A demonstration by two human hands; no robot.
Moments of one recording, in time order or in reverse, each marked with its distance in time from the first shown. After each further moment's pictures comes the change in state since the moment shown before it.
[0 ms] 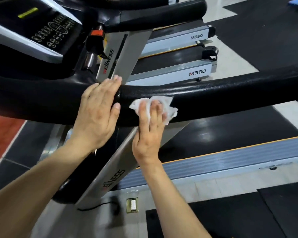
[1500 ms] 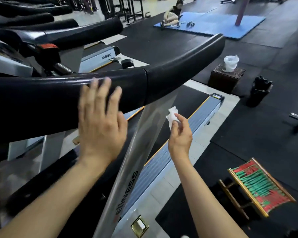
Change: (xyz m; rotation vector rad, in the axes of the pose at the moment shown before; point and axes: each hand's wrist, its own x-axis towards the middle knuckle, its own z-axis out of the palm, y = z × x) left_hand -0.082 -0.121 -0.010 -0.288 0.257 0.296; right_hand -0.110 -0.082 0.020 0.035 0.498 0.804
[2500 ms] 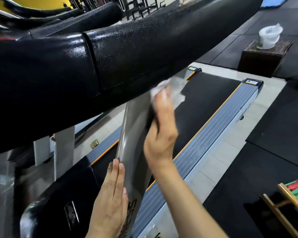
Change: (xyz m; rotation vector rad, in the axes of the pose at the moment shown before) left_hand -0.193 0.000 0.206 -0.117 -0.399 0.042; right_hand 0.072 0.078 0.084 0.266 -0.045 -0.507
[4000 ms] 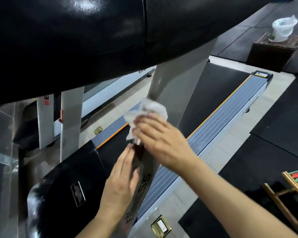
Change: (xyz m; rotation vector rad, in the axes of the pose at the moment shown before) left_hand -0.035 -0.010 -0.016 -0.324 0.003 -0.190; right_hand -0.062 0.000 -0.025 -0.607 -0.848 -0.744
